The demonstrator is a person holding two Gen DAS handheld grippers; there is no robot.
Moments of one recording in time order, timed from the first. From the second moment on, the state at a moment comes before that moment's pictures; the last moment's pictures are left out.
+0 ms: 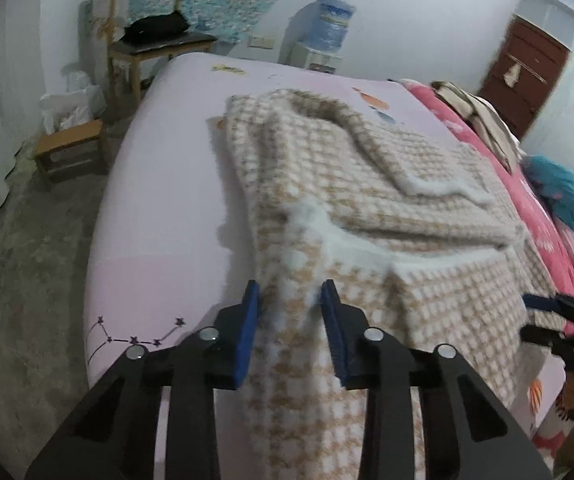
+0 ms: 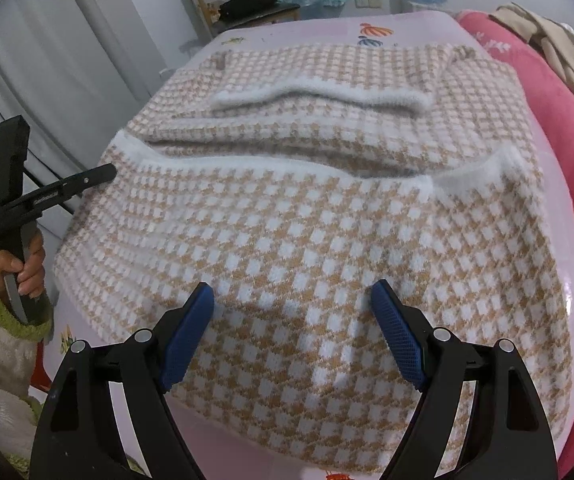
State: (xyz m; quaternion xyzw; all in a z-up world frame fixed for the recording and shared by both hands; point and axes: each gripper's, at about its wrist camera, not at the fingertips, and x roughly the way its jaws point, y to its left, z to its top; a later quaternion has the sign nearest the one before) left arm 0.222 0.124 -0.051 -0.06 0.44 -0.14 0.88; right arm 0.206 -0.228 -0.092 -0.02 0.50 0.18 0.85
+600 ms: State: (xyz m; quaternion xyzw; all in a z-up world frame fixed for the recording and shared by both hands) left arm 0.249 0.117 -0.062 -0.10 0.48 -0.18 0.85; right arm 0.207 -0.232 -0.096 -0.01 0.50 0.18 0.85
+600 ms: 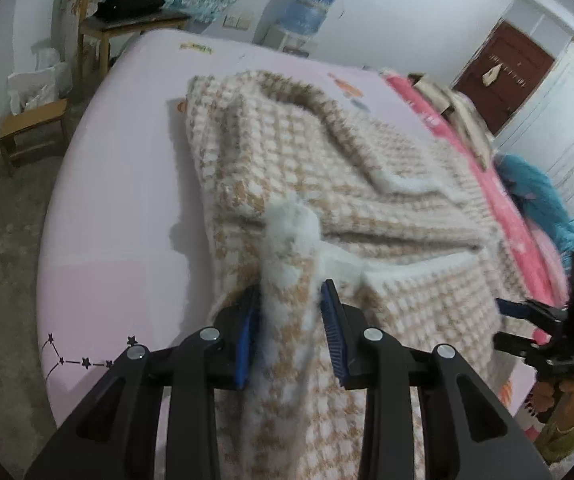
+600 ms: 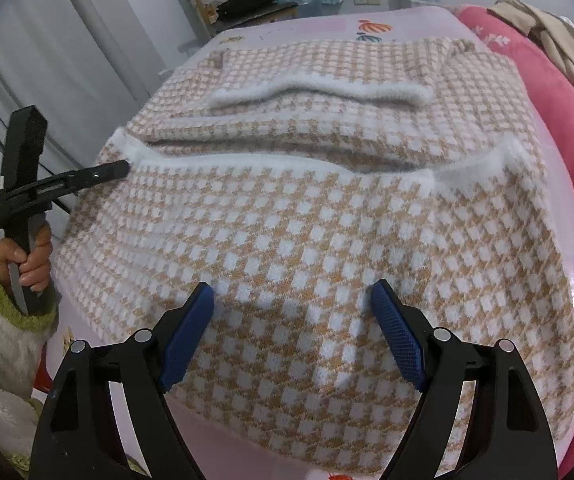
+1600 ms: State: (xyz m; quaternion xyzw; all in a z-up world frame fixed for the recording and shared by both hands) left arm 0.234 0.062 -0.059 0.07 0.49 -0.07 0.87; right arm 0.262 -0.350 -0.073 0.06 0.48 0.10 0.87
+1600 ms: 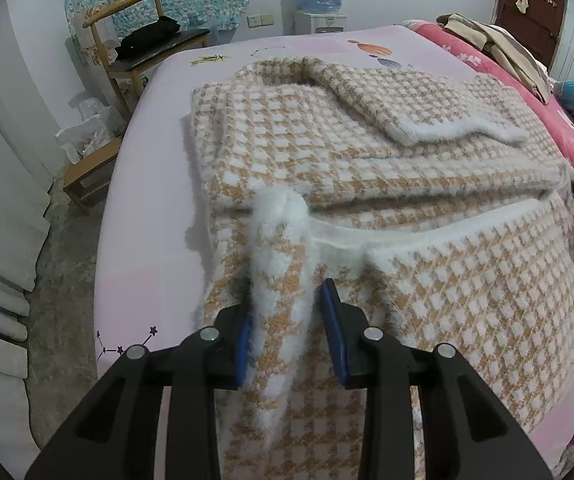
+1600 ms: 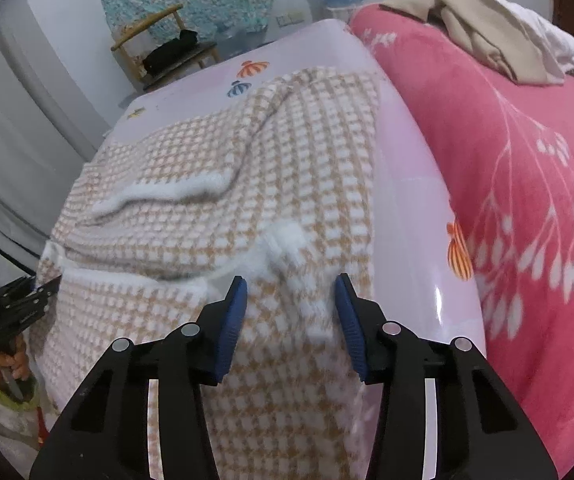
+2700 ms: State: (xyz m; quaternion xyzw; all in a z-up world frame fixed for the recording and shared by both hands) left arm 0.234 0.056 -0.061 0.09 0.48 -0.05 0.87; right arm 0.239 -0.286 -0.084 -0.13 0.49 0.02 0.86
